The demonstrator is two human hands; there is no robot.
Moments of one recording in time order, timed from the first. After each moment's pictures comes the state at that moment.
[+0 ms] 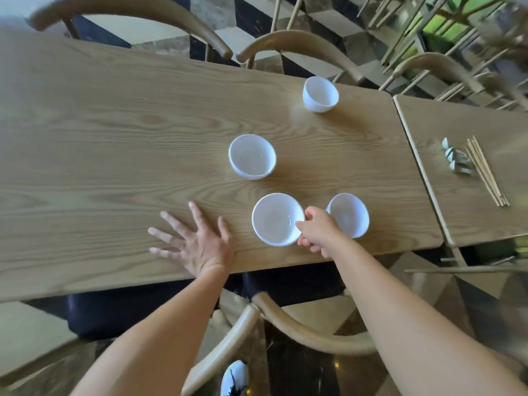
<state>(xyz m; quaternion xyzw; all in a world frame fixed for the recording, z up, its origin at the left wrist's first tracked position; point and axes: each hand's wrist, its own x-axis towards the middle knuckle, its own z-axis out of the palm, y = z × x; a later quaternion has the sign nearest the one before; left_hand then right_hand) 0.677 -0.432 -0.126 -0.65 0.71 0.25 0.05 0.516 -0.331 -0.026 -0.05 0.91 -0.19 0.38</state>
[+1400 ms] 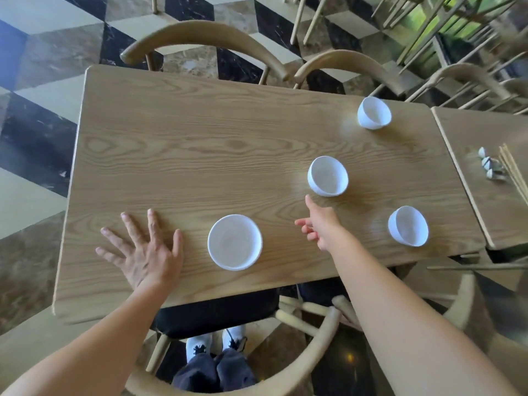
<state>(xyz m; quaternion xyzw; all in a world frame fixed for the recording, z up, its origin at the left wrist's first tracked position) 0.904 -0.650 -0.129 -0.60 0.77 0.16 0.11 0.629 -0.494 -0.031 0.14 0.83 -0.39 0.37</state>
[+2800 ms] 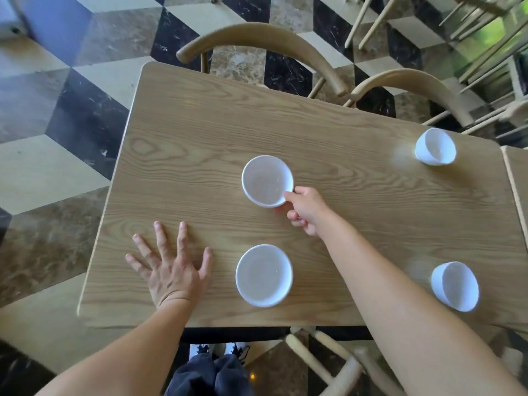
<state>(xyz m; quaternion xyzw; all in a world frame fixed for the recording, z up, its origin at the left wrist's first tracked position) 0.903 -0.654 -0.137 -0.63 0.75 0.17 0.06 0.629 -0.640 -0.046 -0.05 0.78 -0.36 0.51</state>
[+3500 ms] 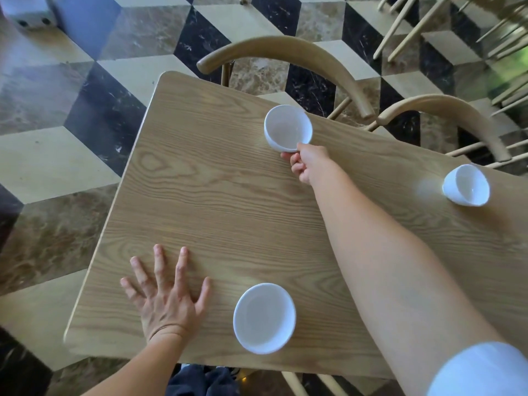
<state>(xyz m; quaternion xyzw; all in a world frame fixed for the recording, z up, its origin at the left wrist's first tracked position) 0.904 -0.654 -0.146 -0.64 0.76 0.14 0.04 0.556 -0.801 -0.056 0.08 0.74 -0.47 0.48</state>
